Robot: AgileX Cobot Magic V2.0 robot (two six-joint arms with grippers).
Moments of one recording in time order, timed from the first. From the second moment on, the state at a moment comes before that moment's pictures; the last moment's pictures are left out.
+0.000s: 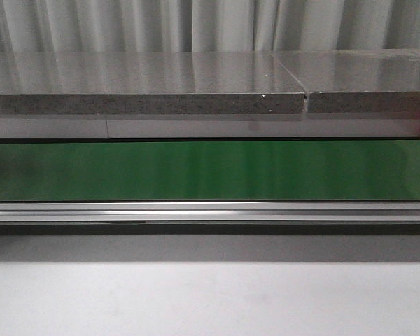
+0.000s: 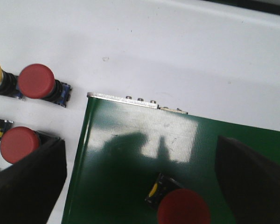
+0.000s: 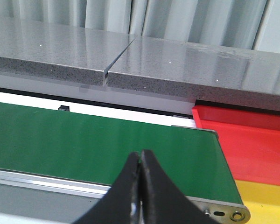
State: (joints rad) left arm 0.01 1.56 -1.37 0.06 0.87 -0.19; right arm 0.03 -0.02 0.03 0.03 0.09 -0.10
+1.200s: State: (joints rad) left arm 0.61 1.21 -0.79 0.07 0.79 -0.24; right arm 0.03 -0.02 0.03 0.03 0.09 -0.10
